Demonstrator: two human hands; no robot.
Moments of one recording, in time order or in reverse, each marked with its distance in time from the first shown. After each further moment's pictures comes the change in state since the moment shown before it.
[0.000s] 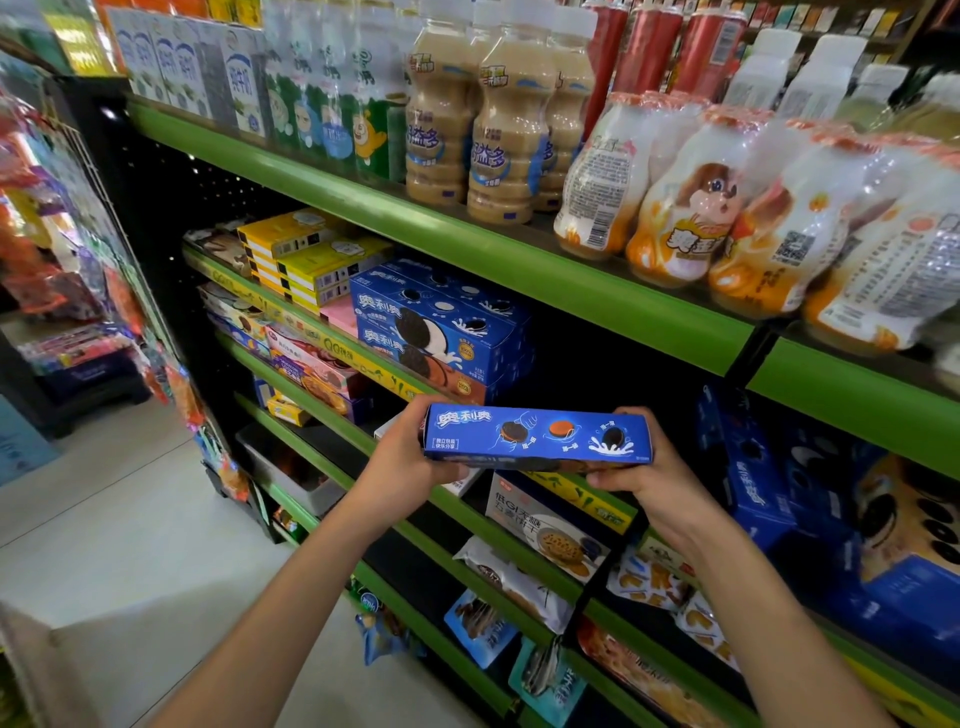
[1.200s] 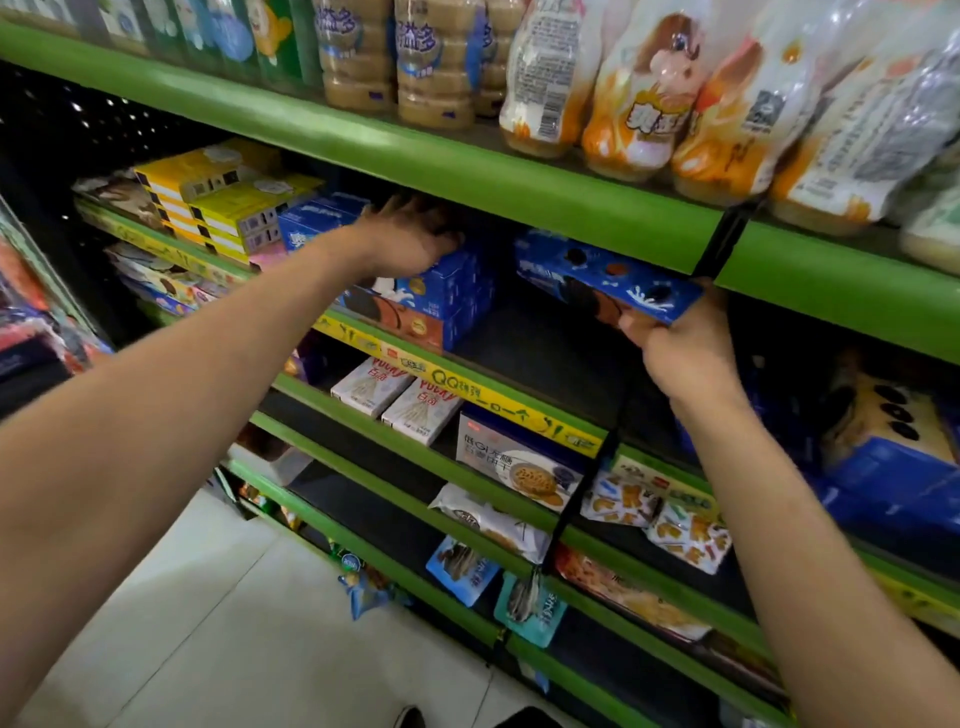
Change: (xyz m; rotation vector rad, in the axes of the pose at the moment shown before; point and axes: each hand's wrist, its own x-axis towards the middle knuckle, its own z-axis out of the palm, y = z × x) left_hand 0.166 0.084 -0.016 1.125 -0.179 0.193; right_hand 0.009 -0.037 -0.022 -0.278 0.640 -0.195
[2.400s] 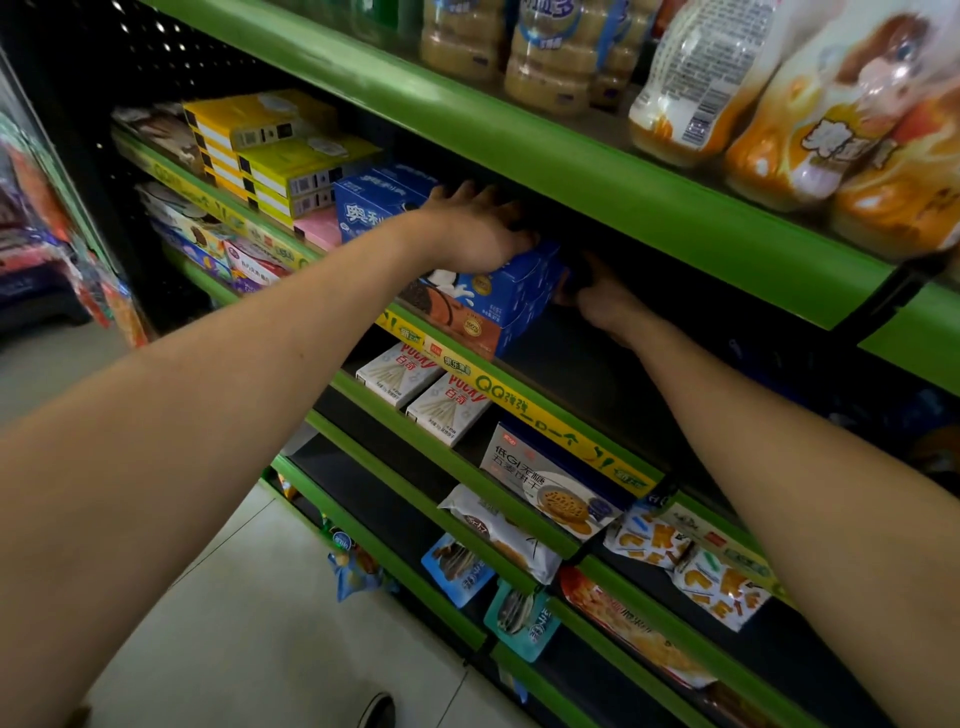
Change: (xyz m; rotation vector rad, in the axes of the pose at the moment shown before) left_hand 0.000 -0.002 -0.003 0.093 -0.042 0.060; right_hand 0.100 -0.004 0.150 -0.209 -0.587 -0.031
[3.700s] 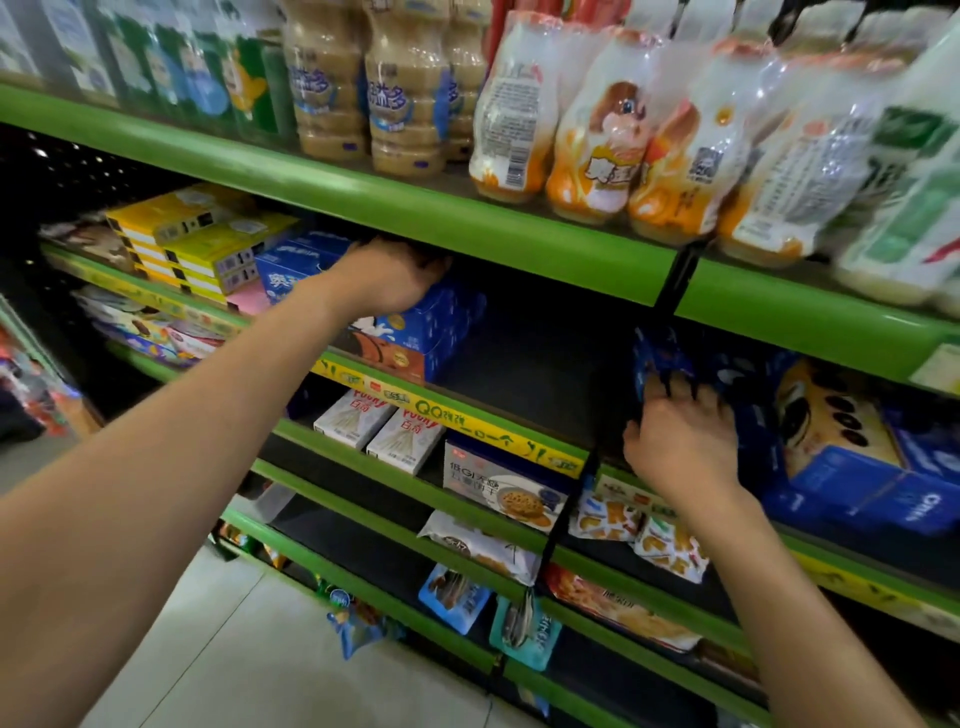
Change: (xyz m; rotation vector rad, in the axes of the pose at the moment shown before) left_hand -0.015 0.018 -0.012 -0.211 0.171 0.065; right_hand -0.226 0.034 -0.062 -0.965 0.266 0.322
